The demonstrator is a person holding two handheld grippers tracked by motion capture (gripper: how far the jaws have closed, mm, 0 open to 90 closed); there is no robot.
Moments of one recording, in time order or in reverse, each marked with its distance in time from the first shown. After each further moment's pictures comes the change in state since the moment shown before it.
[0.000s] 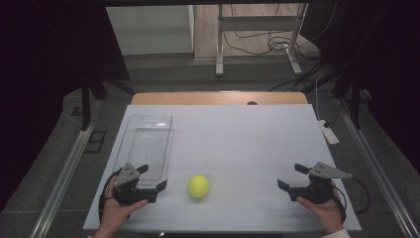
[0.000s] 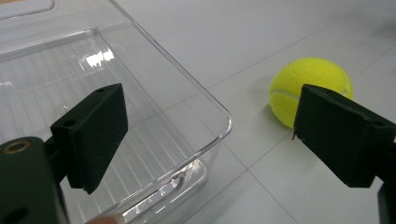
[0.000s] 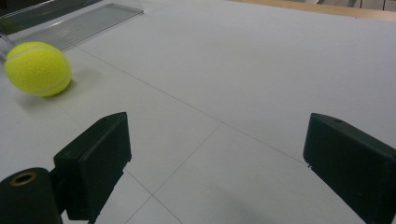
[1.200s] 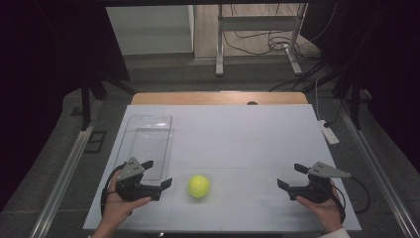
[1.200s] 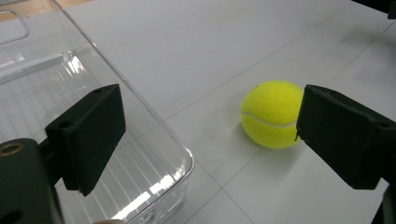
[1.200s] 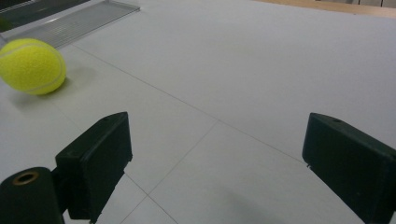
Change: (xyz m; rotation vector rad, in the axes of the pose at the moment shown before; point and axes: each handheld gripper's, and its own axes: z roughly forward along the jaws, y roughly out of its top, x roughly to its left) left arm -0.013 0.029 -0.004 0.015 -0.059 0.036; right arm -0.002 -0.001 0.003 0.010 -0.010 0.001
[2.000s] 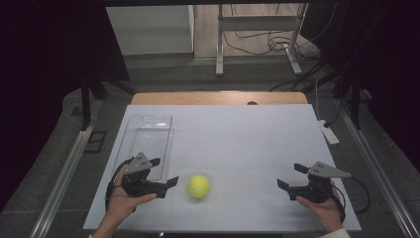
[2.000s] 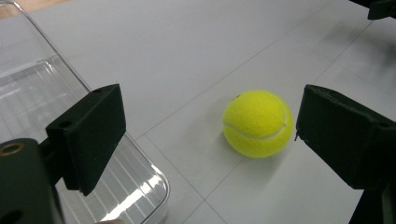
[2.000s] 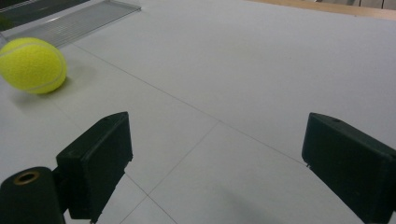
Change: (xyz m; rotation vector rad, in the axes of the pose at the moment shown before) left arm -0.007 0.020 0.007 0.045 -0.045 0.019; right arm 0.000 0.000 0.000 -0.001 0.003 -0.007
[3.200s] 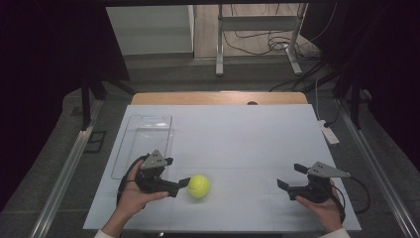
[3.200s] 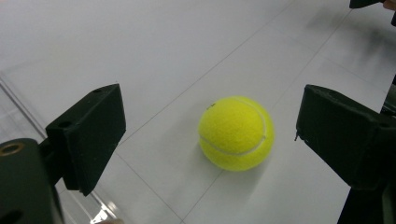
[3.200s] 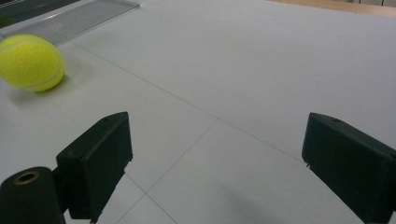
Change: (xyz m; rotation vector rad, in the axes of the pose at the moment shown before) left arm -0.012 0.018 0.025 0.071 -0.067 0.045; right arm -0.001 -0.001 0.001 0.008 -0.002 0.001
